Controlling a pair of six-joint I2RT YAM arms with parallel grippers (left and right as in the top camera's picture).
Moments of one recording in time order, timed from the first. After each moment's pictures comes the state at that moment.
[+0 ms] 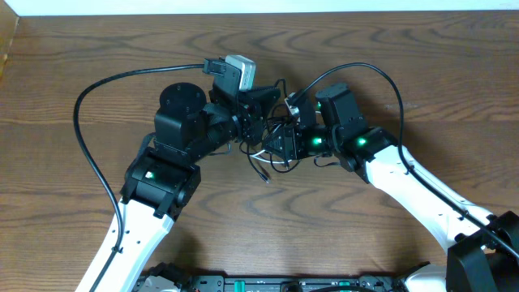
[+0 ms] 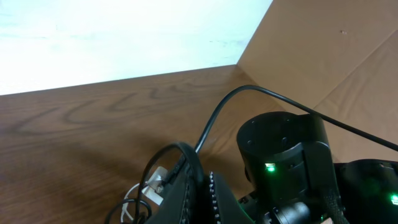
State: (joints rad) left arm -0.41 1.14 1.07 -0.21 0.44 -0.31; right arm 0.53 1.56 1.02 -0.25 -0.68 0.53
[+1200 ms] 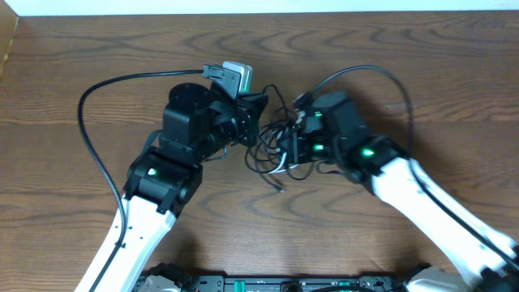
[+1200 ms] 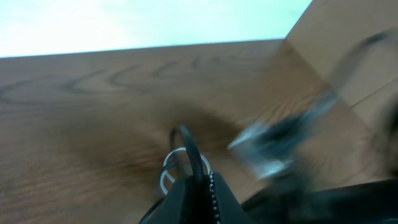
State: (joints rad) left arm -0.41 1.16 1.07 -0.35 0.30 -0.26; right arm 0.55 1.41 1.02 -0.38 -0.41 0.56
